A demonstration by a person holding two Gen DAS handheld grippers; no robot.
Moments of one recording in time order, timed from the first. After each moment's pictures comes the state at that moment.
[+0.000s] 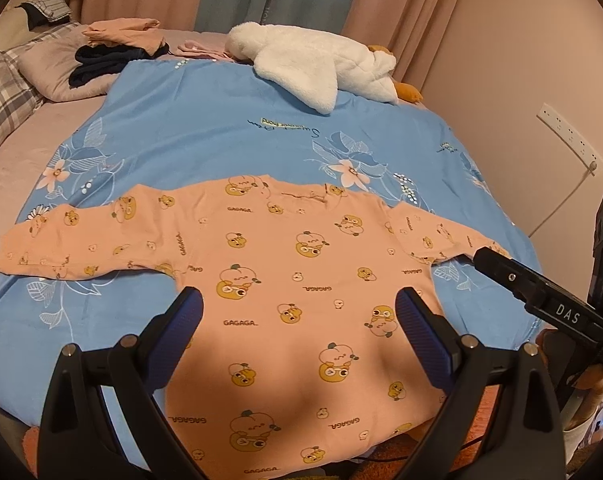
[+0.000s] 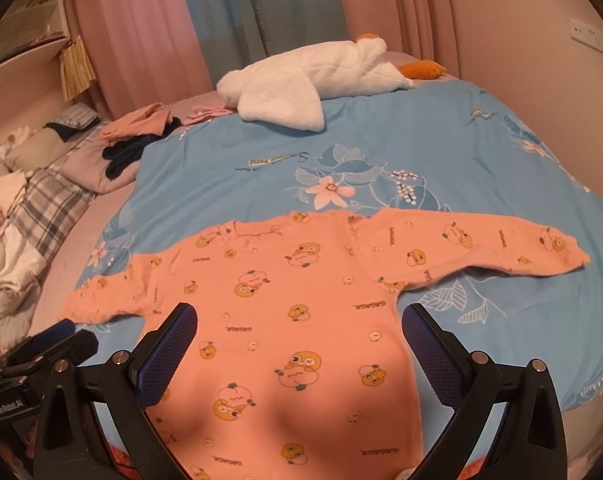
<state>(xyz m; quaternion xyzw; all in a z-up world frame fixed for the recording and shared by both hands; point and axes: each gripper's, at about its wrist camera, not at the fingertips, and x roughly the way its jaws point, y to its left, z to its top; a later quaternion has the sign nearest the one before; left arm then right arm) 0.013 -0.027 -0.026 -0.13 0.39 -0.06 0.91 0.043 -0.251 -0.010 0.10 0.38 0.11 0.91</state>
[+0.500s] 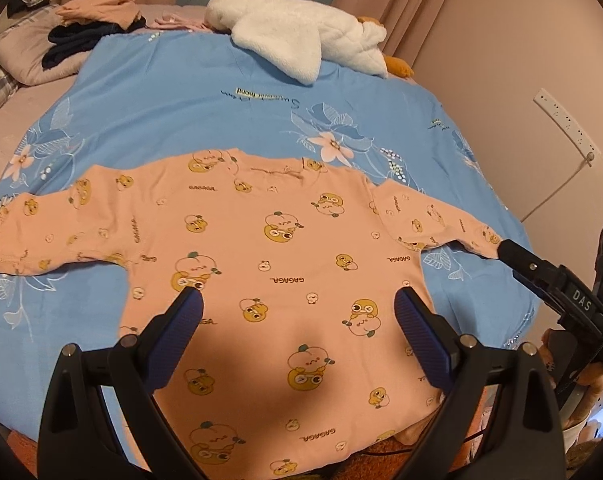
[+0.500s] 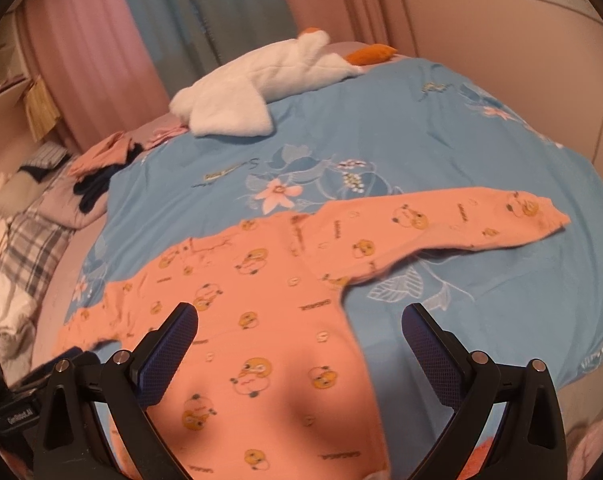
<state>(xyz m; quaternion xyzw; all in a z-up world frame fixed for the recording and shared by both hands) 0.047 -0.055 -0.049 -0.14 0.43 -0.09 0.89 0.050 -0.310 -0.029 0.17 0.39 0.06 0.90</state>
